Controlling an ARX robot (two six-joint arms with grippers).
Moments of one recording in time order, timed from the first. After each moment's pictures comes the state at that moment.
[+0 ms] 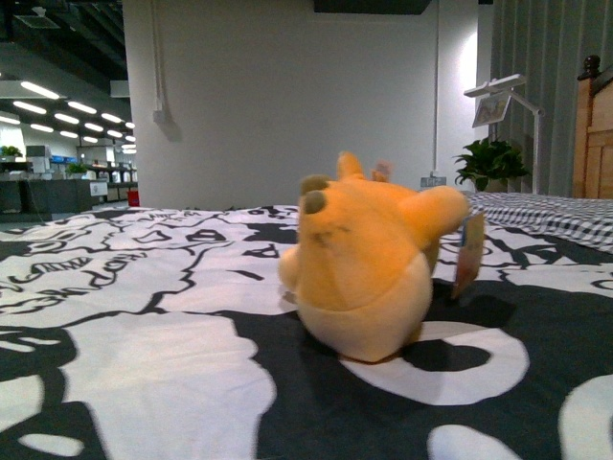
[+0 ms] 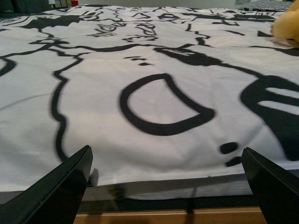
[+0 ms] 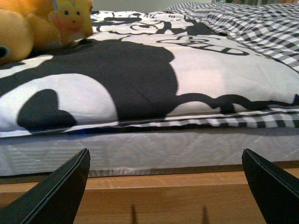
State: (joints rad) left arm 0.00 0.00 0.01 0.00 0.00 0.00; right arm 0.00 0.00 0.01 0.00 0.00 0.00
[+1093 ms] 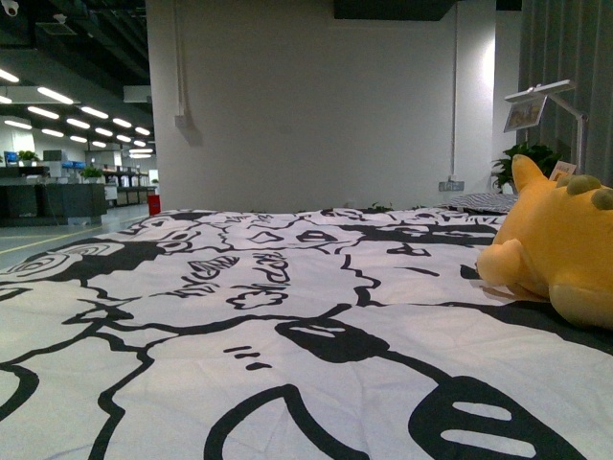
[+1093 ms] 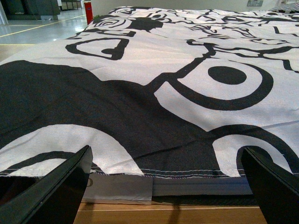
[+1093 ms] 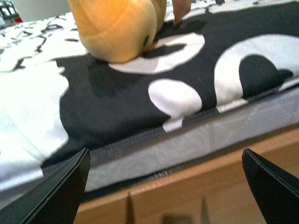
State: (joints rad) left arm 0.00 0.00 0.01 0.00 0.00 0.00; right arm 0.04 0.27 0.06 0.15 0.22 0.21
